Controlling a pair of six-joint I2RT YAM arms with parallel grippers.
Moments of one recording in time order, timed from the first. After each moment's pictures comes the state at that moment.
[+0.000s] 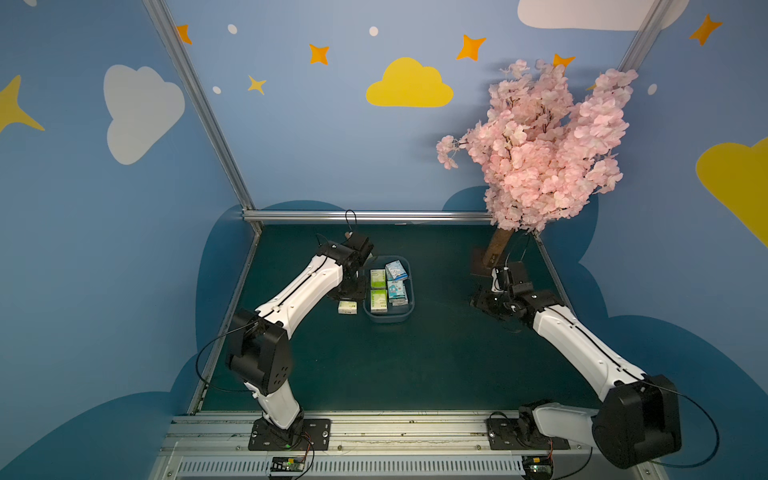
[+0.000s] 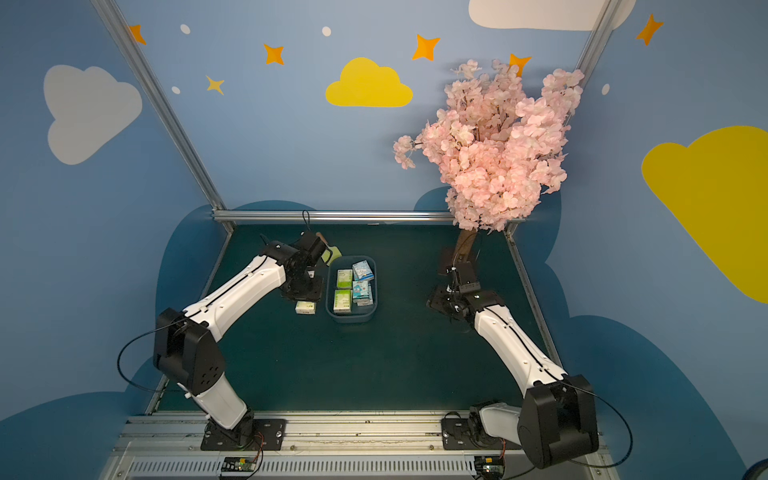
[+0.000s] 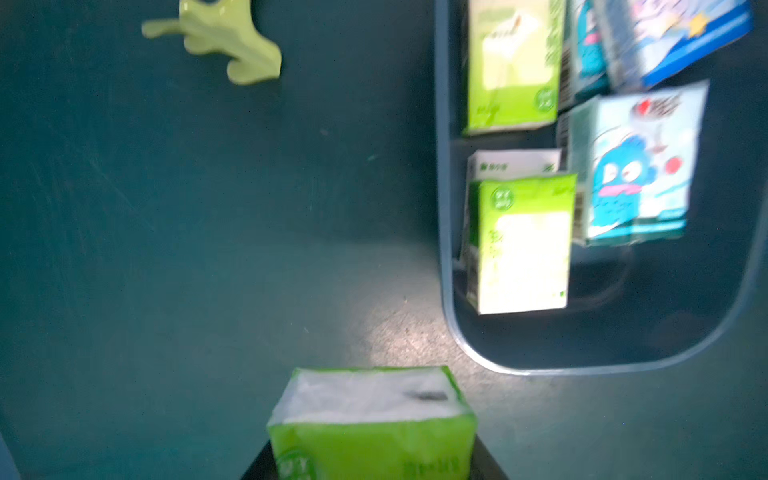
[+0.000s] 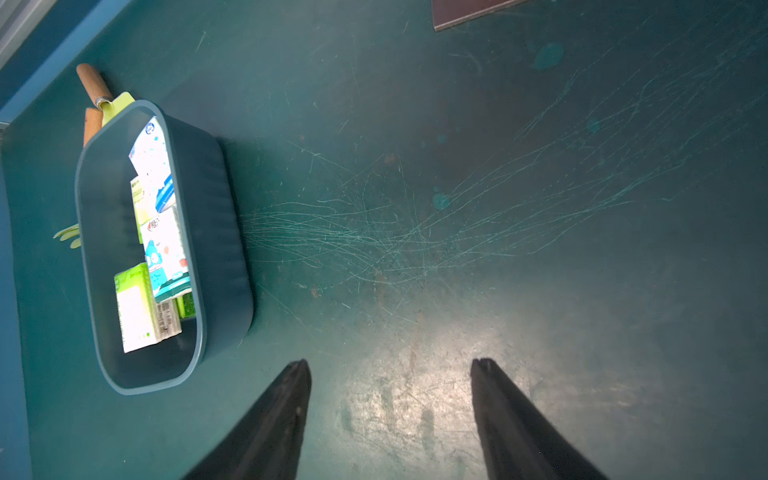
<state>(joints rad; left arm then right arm) -0.44 1.69 1.47 -1.18 -0.13 -0.43 0.30 1.27 0.92 -0.60 -0.08 0.61</state>
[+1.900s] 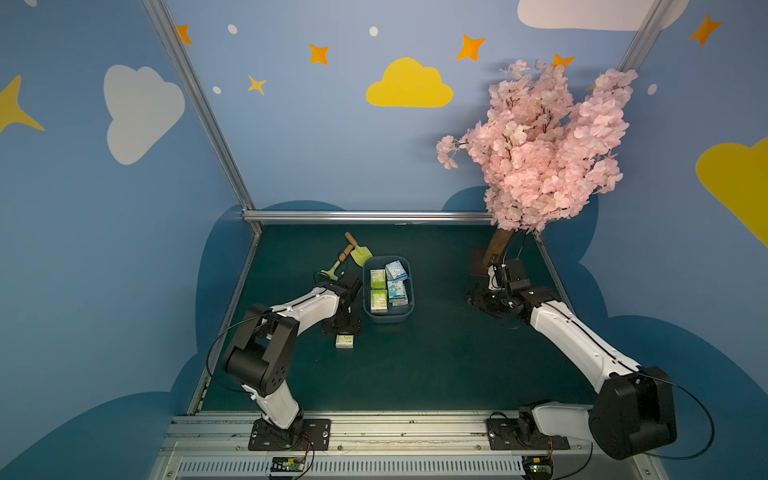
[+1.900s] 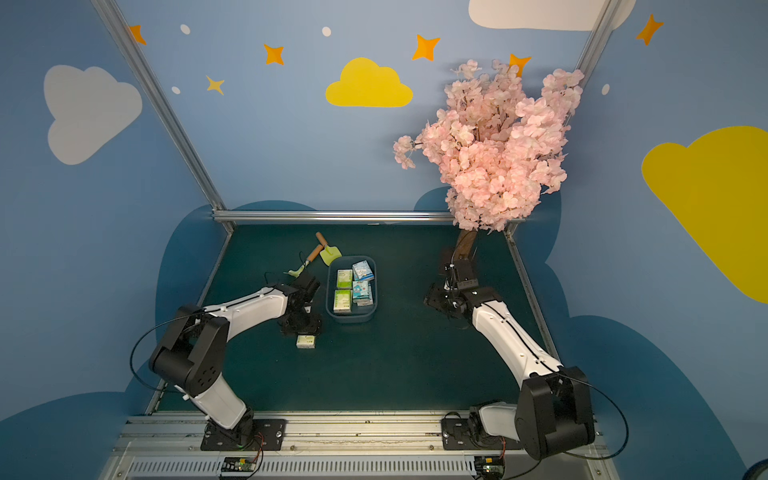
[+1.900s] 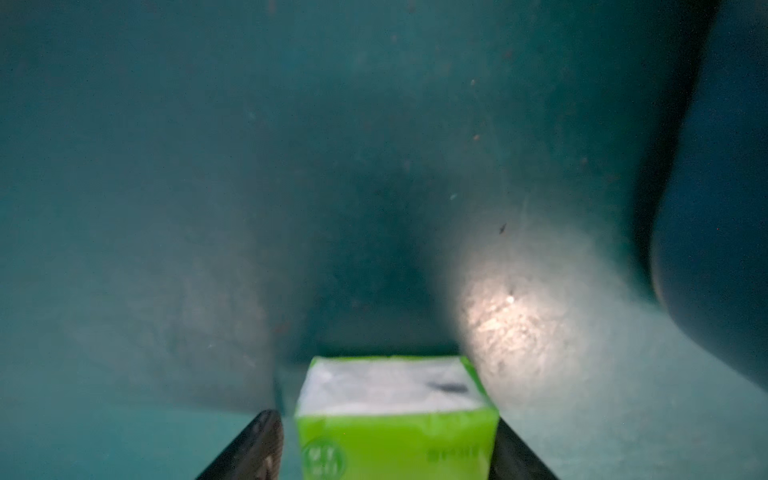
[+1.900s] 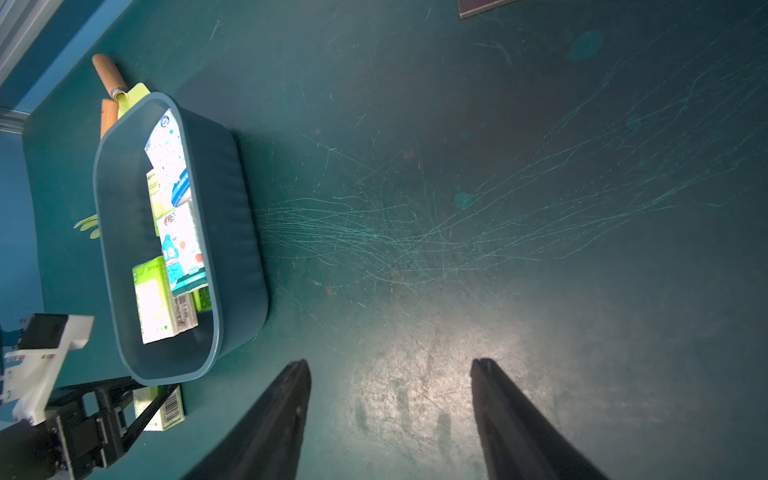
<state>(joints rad) -0.40 1.68 1.00 -0.79 -0.05 -0.42 0.30 1.31 0.94 -0.59 -0.12 0.61</state>
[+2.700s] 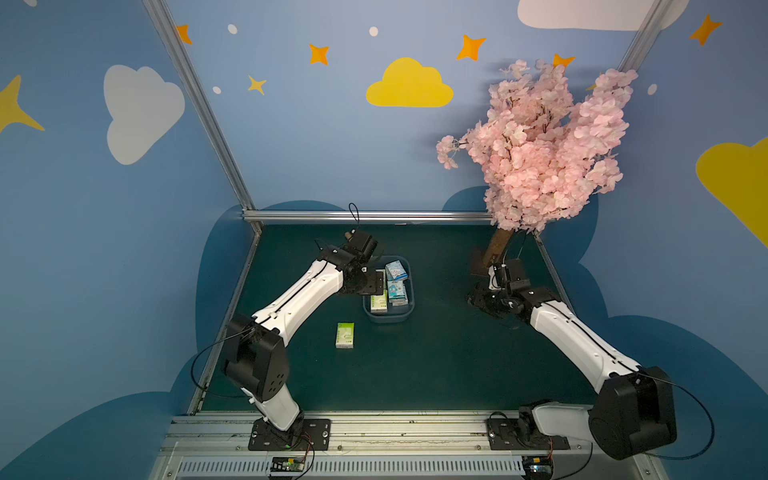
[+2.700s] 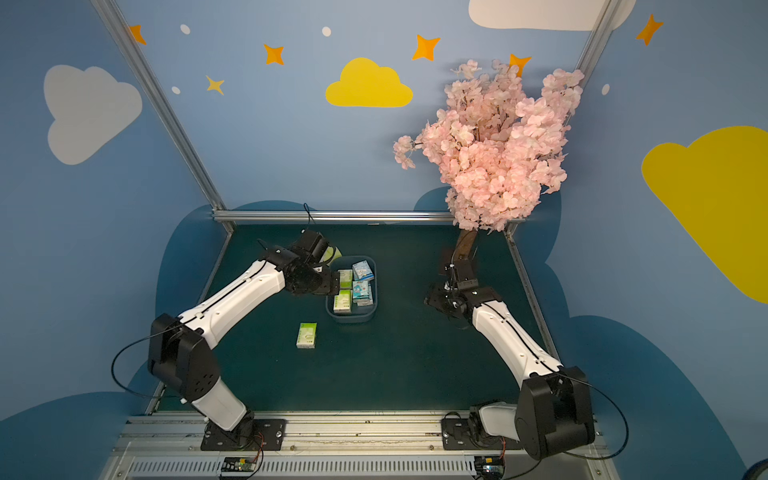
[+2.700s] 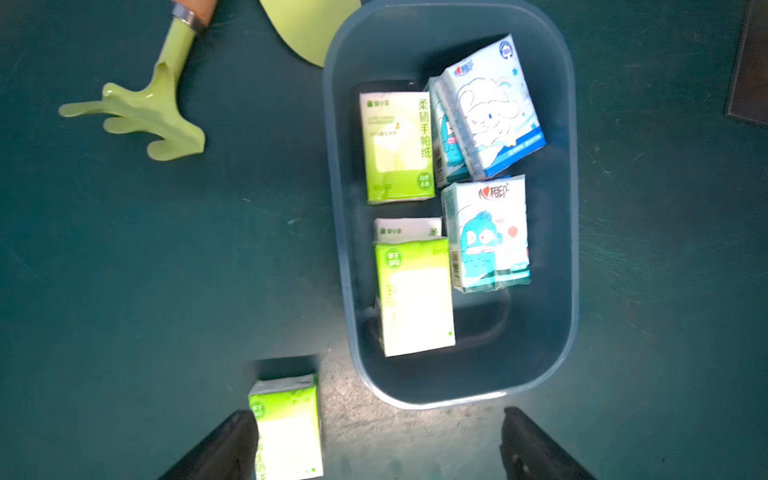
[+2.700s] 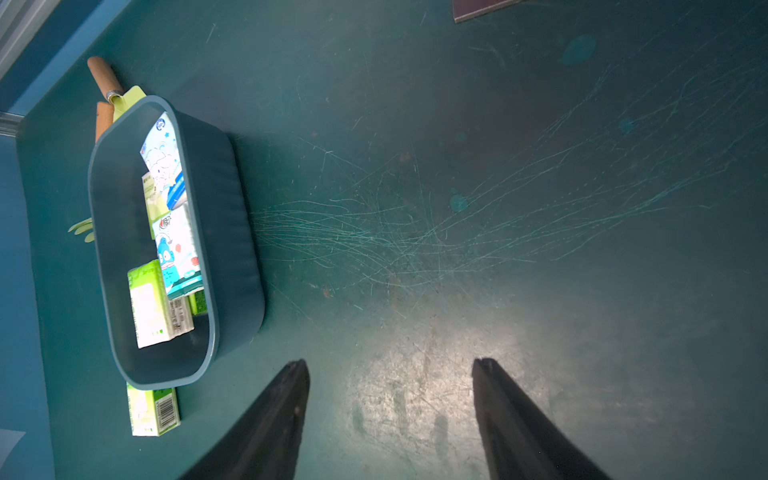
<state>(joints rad) -0.49 1.71 1.51 -0.99 -0.04 -0.48 0.30 1.31 0.94 -0.59 -0.11 0.61</state>
